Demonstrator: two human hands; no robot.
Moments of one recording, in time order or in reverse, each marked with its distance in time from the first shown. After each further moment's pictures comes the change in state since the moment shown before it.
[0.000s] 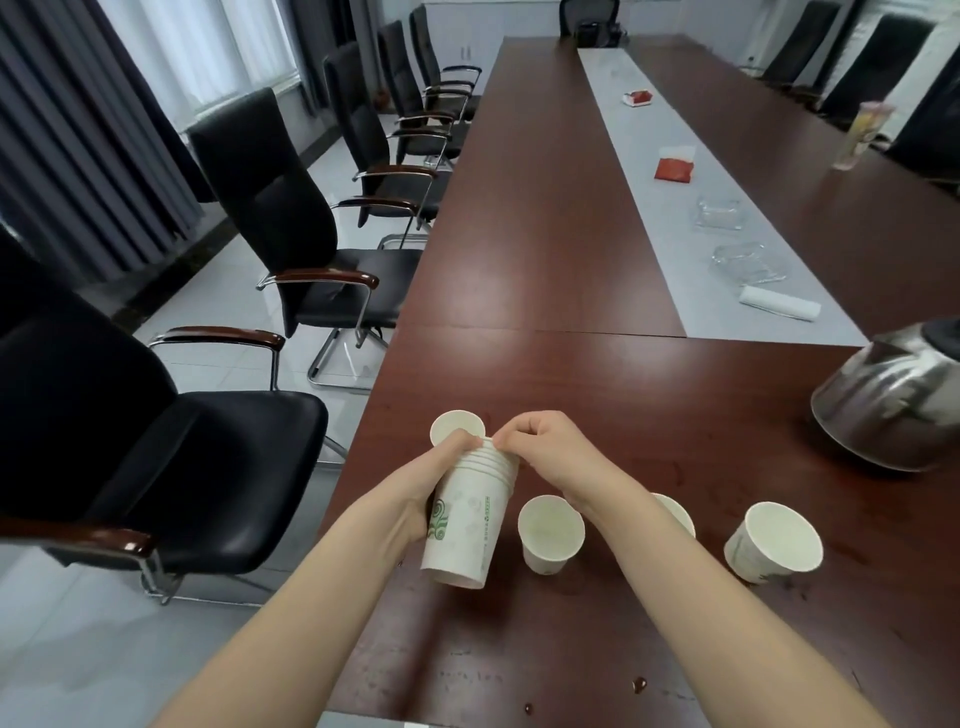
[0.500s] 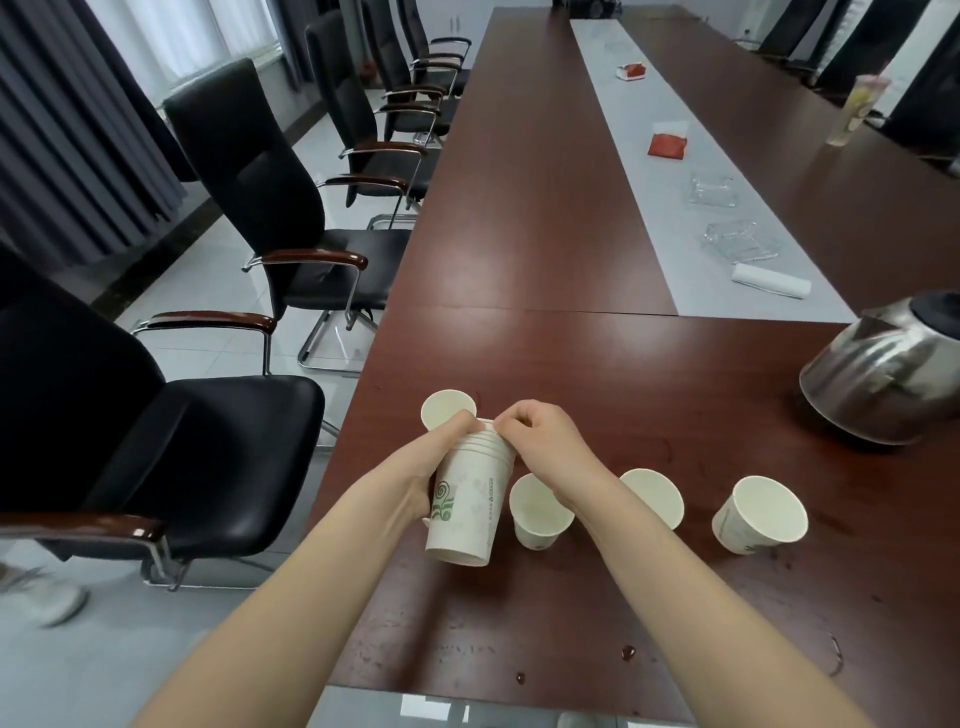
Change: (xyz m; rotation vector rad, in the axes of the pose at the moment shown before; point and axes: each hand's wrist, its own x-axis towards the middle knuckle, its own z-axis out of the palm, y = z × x) left_hand 0.008 -0.005 0.012 0.041 -0.001 0.007; right_hand -0.010 0.011 0.007 -0.097 0.149 -0.001
